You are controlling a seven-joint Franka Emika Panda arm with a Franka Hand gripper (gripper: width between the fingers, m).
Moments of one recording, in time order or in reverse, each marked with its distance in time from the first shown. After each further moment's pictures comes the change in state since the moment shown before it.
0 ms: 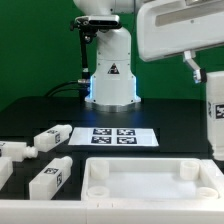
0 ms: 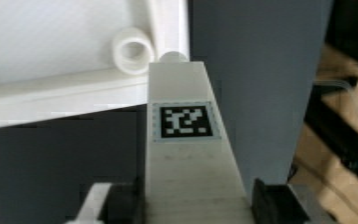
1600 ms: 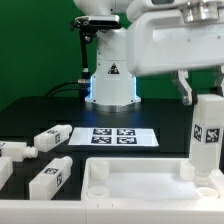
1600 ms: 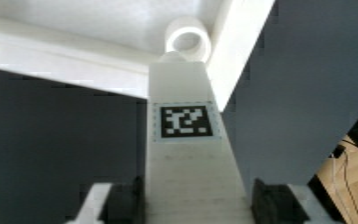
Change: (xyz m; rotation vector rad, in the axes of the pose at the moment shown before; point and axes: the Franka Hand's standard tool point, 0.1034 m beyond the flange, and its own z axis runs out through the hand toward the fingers) arm -0.006 0.011 0.034 -0.046 -0.040 -0.248
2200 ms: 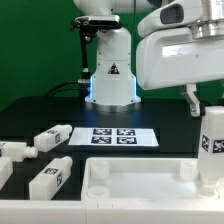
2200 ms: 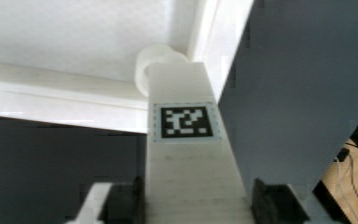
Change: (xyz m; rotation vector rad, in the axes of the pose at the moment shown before) arm -0.008 -0.007 0.010 0.004 -0.017 0.028
